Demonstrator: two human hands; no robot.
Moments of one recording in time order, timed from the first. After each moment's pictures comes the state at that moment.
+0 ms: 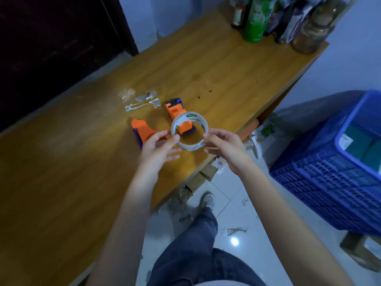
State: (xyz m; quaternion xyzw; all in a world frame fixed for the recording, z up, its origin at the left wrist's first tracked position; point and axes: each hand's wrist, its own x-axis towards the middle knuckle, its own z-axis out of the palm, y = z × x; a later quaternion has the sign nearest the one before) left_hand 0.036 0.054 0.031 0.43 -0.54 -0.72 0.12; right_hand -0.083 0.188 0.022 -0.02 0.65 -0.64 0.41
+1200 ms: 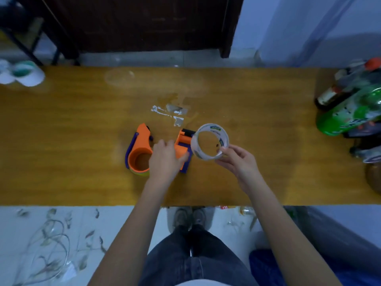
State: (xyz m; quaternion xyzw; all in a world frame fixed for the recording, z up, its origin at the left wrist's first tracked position) left_hand -0.105 0.048 -0.001 0.66 -0.71 -0.23 0.03; right_hand -0.293 0.102 0.005 -0.15 0.64 -0.49 0.58
